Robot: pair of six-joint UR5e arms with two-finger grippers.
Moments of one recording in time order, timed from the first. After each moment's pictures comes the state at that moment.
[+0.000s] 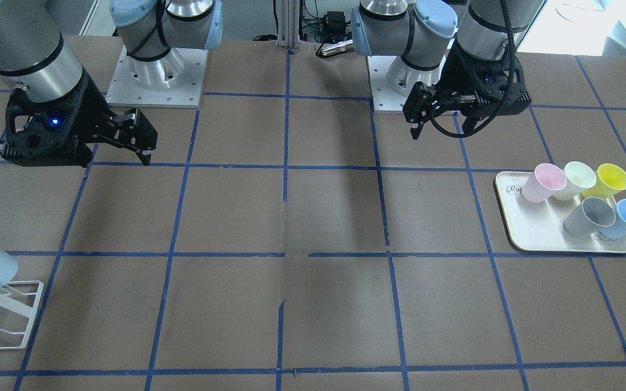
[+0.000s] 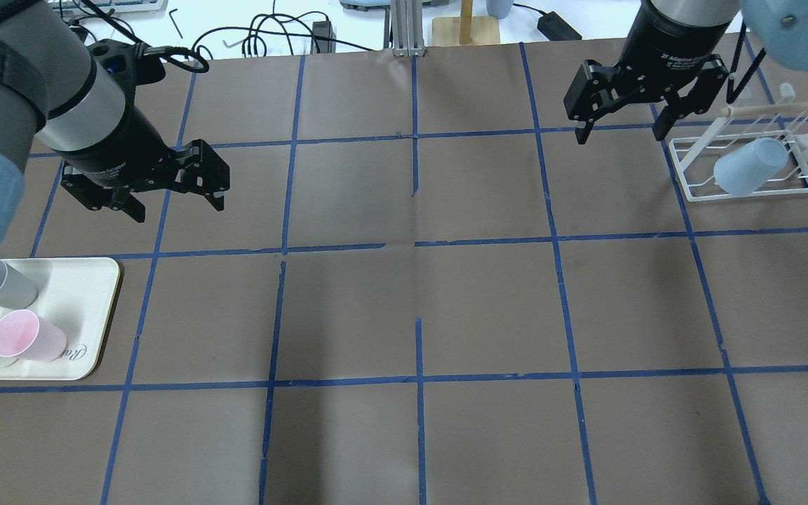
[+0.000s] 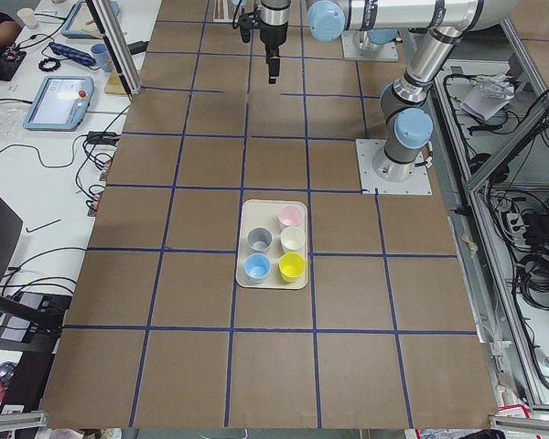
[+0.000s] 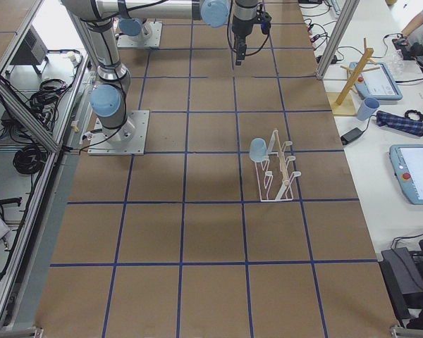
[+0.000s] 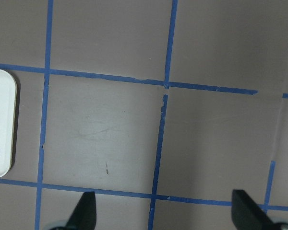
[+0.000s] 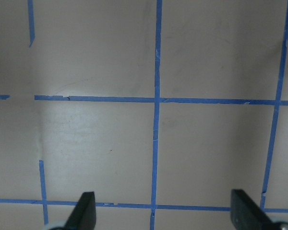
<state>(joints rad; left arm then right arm) -1.53 -1.45 -1.74 -1.48 1.57 -0.07 1.54 -1.46 1.47 -1.52 -1.53 -0.06</state>
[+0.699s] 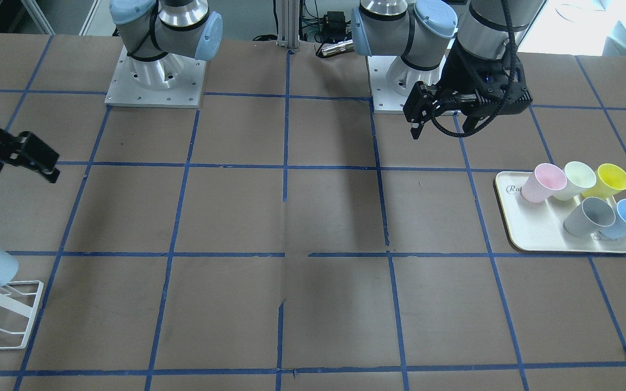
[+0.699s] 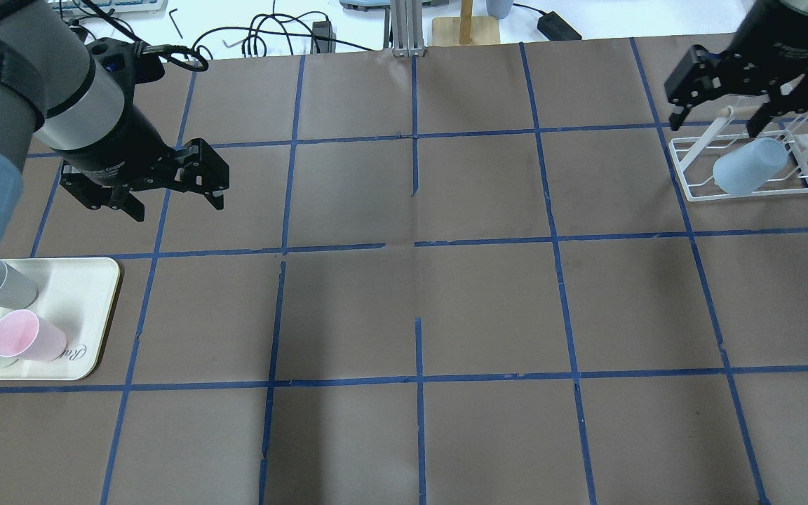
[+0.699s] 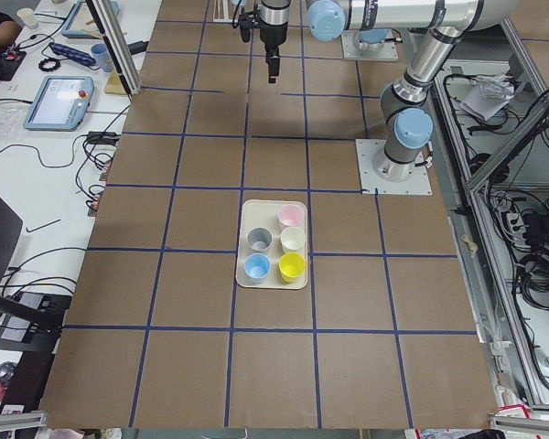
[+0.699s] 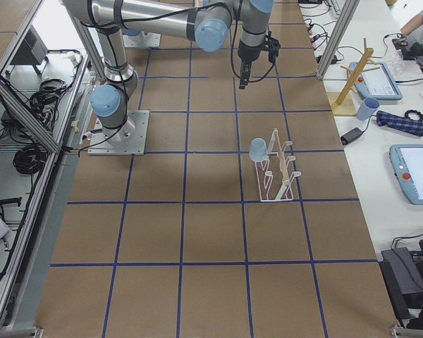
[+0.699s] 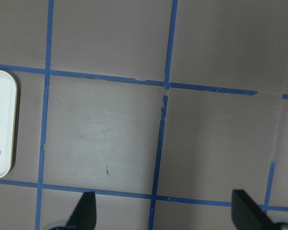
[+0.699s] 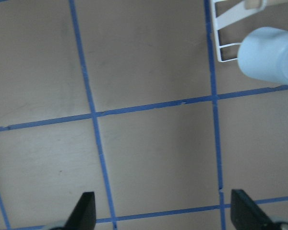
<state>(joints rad) -1.52 -1.45 -1.73 -1.48 1.57 -0.07 1.26 -1.44 1.48 -1.55 -1.56 -0.15</state>
